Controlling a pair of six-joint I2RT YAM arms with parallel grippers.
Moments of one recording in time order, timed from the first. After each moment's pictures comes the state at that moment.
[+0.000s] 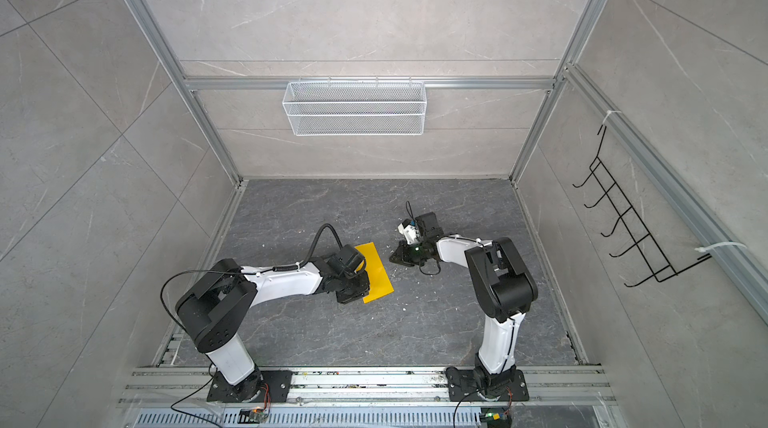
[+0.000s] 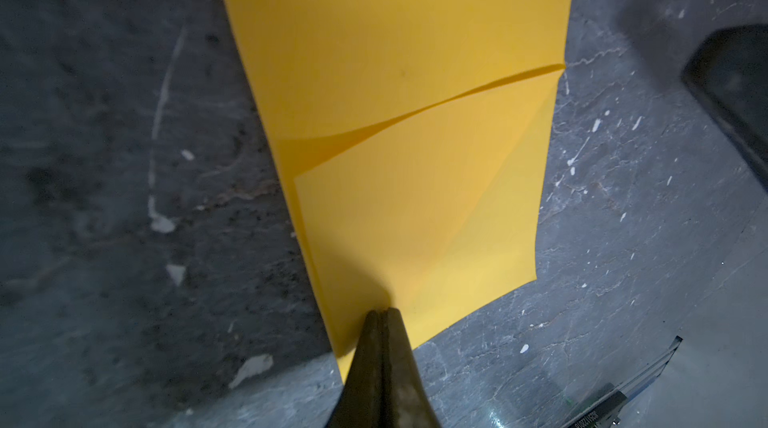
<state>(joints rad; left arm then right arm) -0.82 1.74 0.93 -0.31 0.19 -1.05 0.37 1.85 1.03 -0.17 -0.66 0.40</state>
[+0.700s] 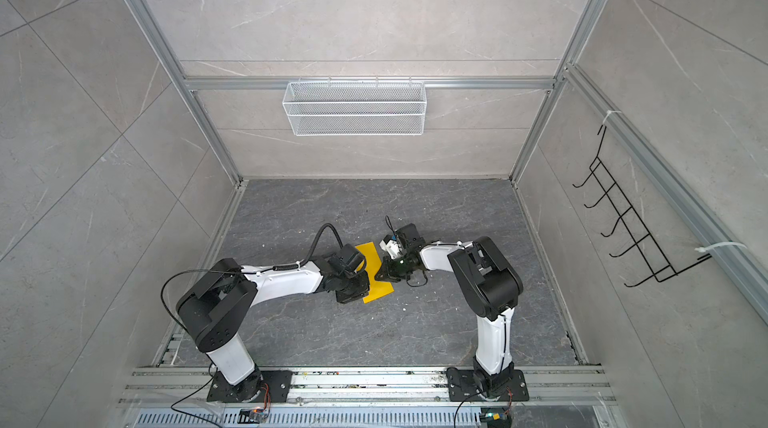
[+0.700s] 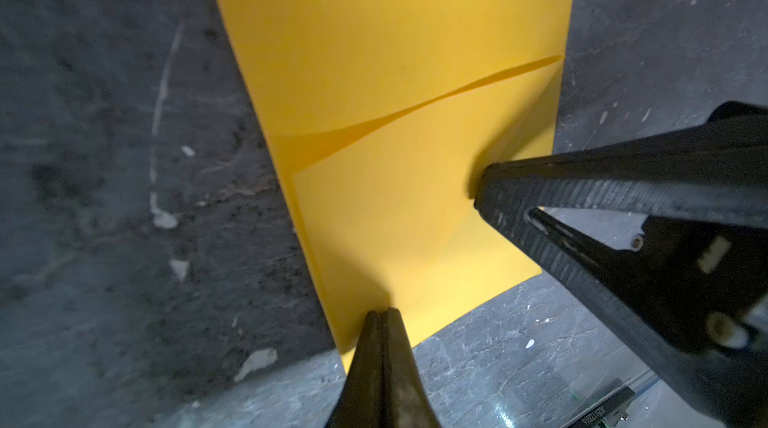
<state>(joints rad) -0.82 1.74 0.96 -0.36 0.20 -1.02 0.50 1.95 1.03 -0.19 -0.70 0.43</state>
